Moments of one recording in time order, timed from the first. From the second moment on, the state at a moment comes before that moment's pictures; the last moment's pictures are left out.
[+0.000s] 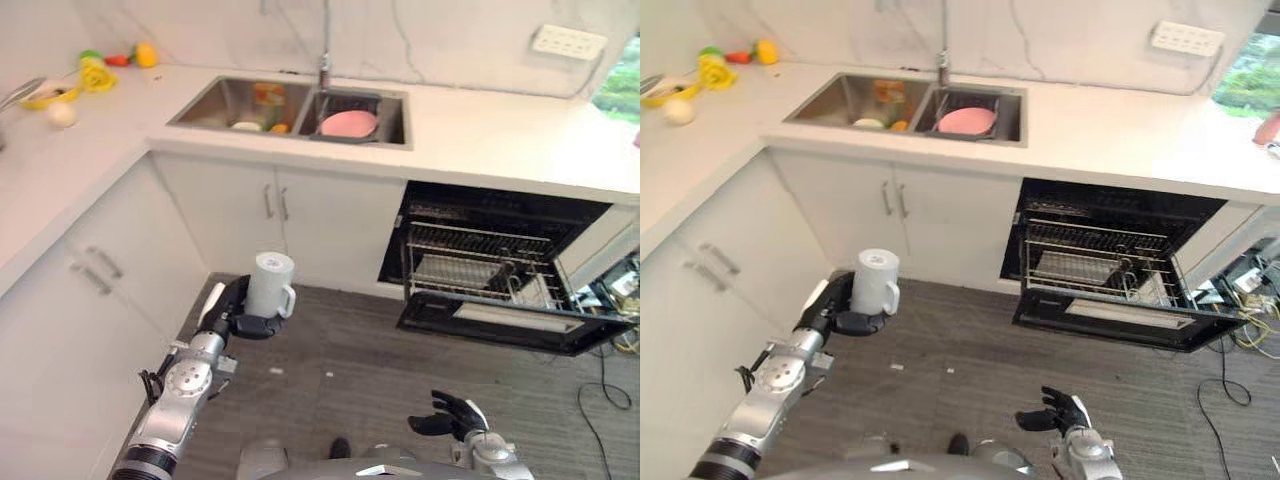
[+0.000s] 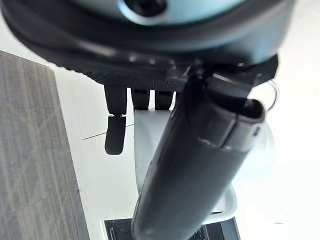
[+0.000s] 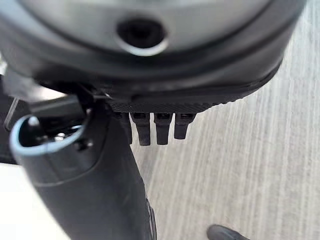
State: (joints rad) left arm 0.08 0.45 -0.14 0.19 -0.11 -0.01 0.07; right arm 0.07 -0.27 0.17 0.93 0.16 0.01 -0.08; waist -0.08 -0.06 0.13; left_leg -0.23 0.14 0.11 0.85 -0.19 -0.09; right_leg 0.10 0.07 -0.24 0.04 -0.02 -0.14
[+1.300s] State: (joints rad) left arm -0.01 0.46 -0.24 0.18 -0.15 -0.04 0.00; right arm 0.13 -0.35 0.14 0.70 0.12 0.02 -0.05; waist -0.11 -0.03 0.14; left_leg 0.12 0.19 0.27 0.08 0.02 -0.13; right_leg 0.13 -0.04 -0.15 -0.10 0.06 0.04
